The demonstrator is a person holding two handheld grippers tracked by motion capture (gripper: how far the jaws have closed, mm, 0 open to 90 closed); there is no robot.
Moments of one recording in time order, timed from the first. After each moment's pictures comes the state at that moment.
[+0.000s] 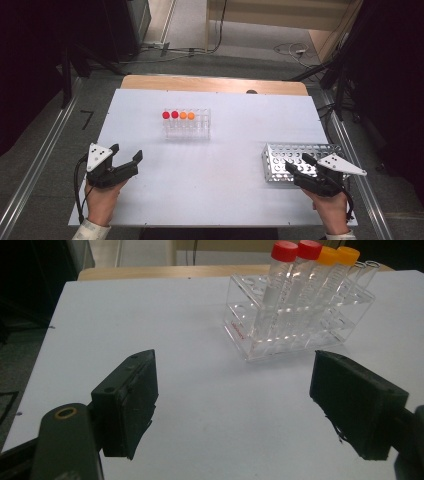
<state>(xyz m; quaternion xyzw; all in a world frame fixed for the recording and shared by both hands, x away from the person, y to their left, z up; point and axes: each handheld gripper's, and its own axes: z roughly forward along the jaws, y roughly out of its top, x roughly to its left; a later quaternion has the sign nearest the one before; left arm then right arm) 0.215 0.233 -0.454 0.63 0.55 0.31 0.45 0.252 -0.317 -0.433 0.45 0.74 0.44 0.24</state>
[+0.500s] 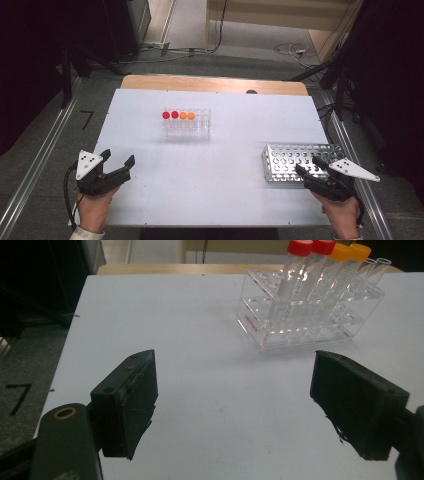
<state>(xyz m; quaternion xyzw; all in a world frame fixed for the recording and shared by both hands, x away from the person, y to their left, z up) 0.197 0.246 -0.457 0.62 0.56 0.32 0.44 0.244 -0.341 -0.436 0.46 0.73 0.44 0.25</state>
